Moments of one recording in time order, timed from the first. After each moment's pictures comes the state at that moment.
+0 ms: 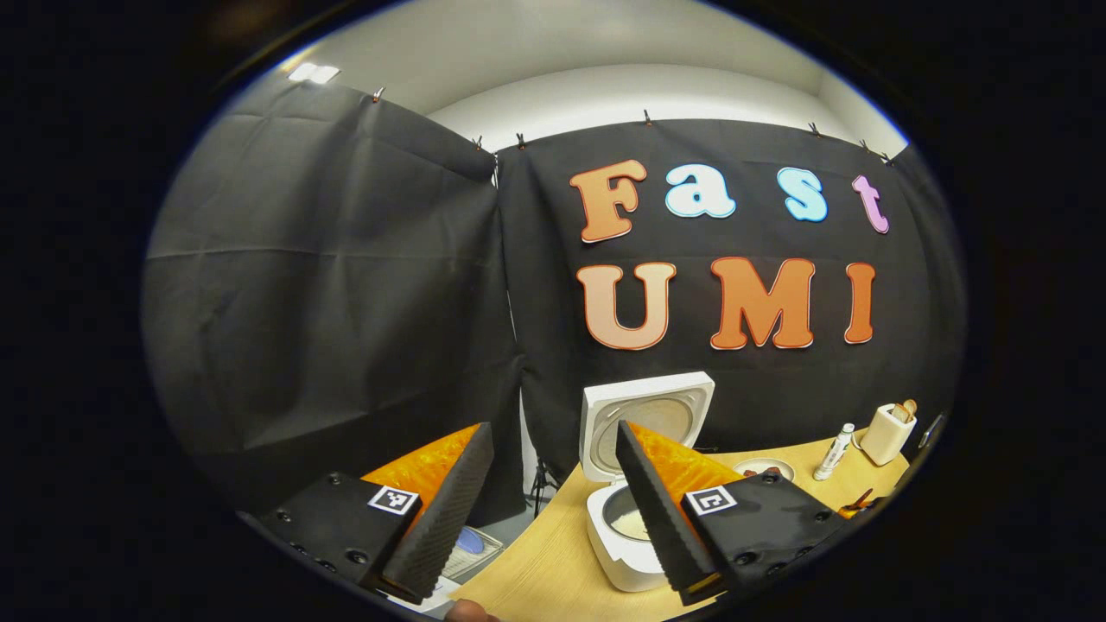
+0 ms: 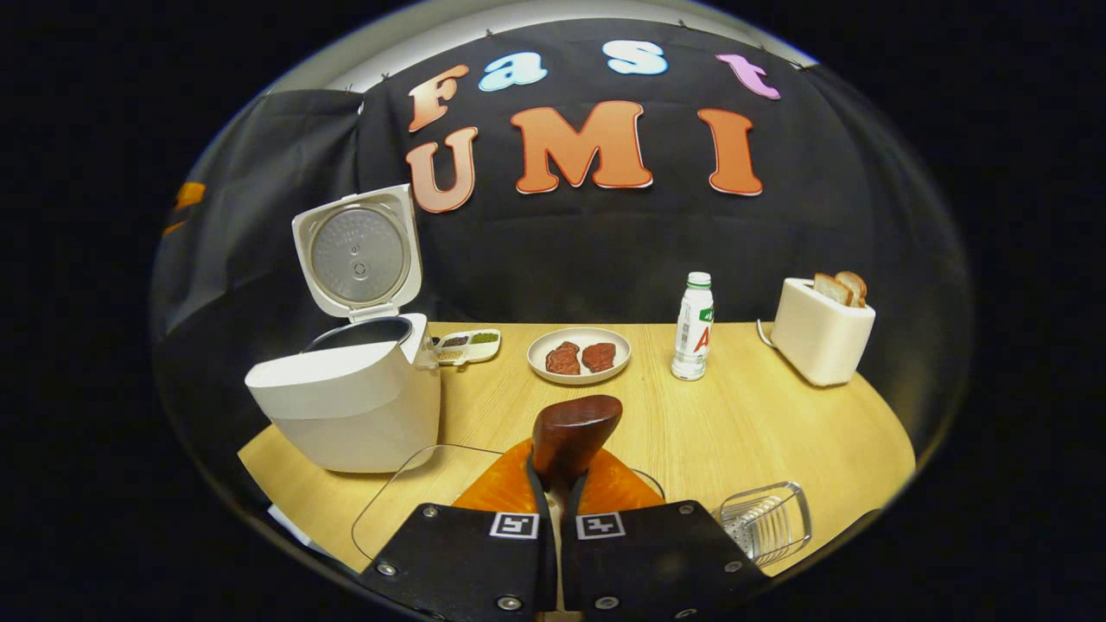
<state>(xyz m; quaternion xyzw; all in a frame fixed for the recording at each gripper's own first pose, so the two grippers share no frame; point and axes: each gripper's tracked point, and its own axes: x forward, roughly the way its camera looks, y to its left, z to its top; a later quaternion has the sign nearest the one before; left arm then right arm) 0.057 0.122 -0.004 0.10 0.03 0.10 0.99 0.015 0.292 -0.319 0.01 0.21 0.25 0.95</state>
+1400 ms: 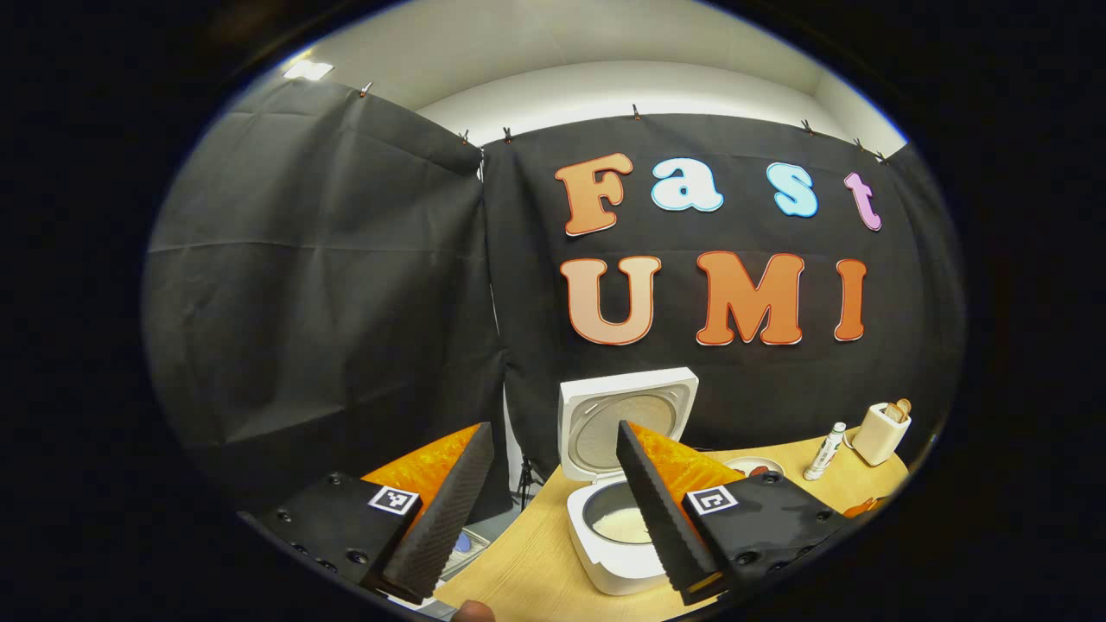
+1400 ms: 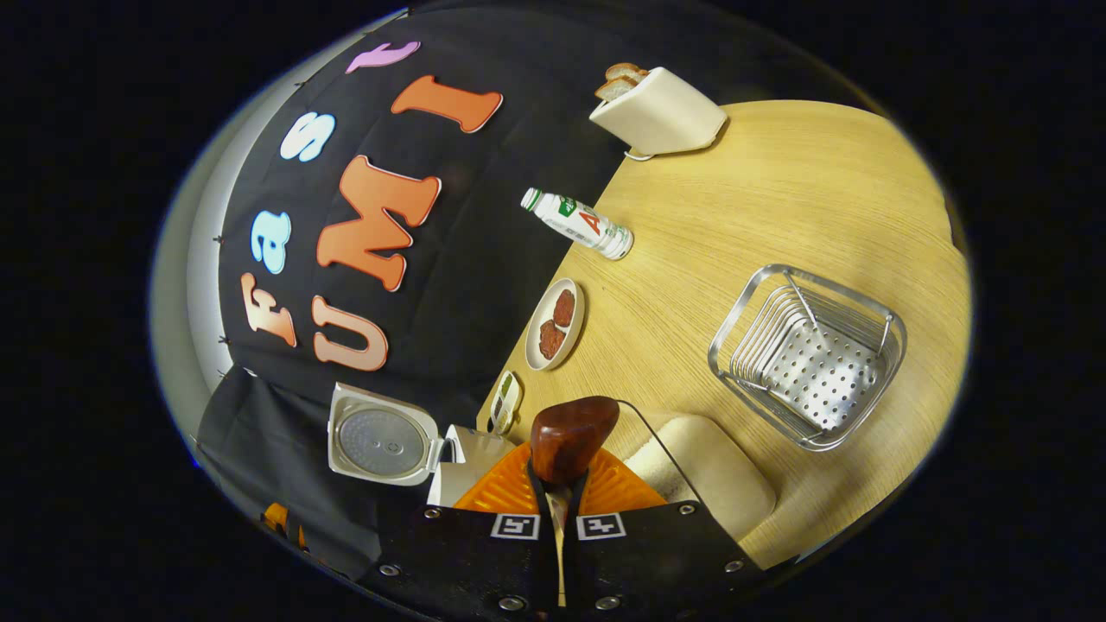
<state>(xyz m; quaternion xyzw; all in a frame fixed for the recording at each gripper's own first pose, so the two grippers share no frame) 0.081 0.095 -0.017 0.09 0.04 0.07 0.99 0.013 0.253 -0.310 0.46 0.34 0.12 0.81</state>
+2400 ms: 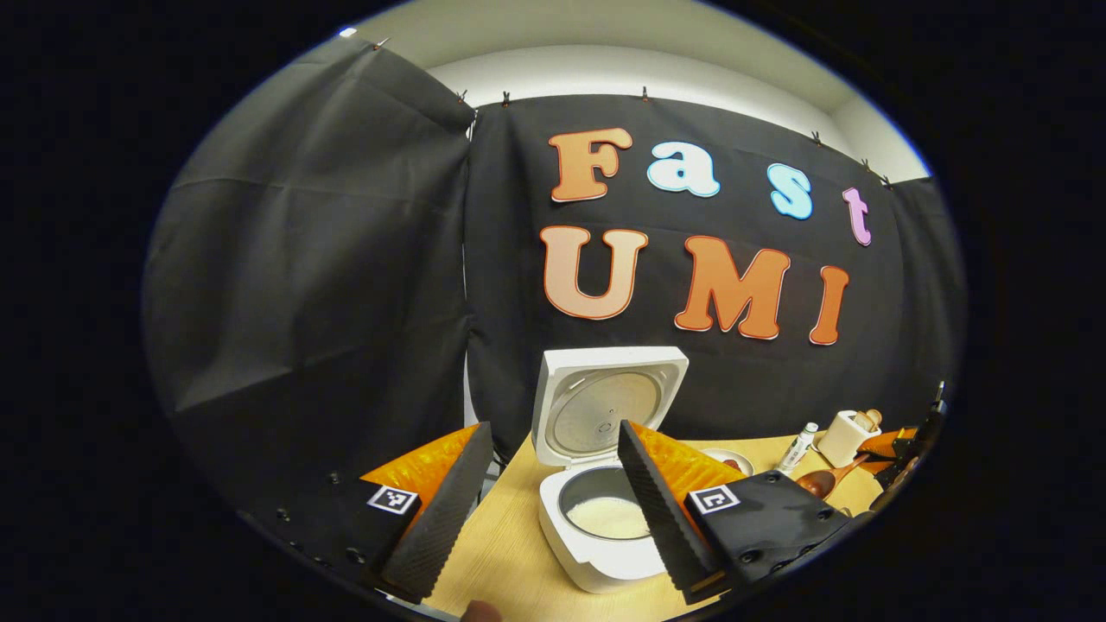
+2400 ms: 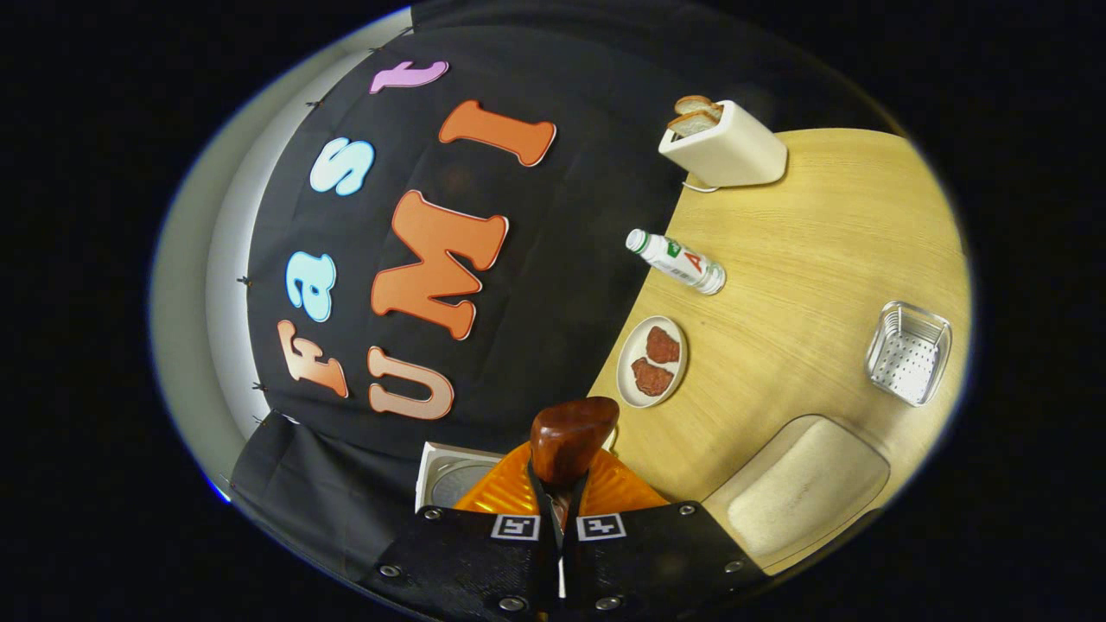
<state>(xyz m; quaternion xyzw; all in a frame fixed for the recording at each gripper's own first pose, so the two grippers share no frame) 0.117 0.131 -0.059 0.03 0.09 0.01 0.99 0.061 0.344 -0.166 0.50 0.29 0.13 0.80</state>
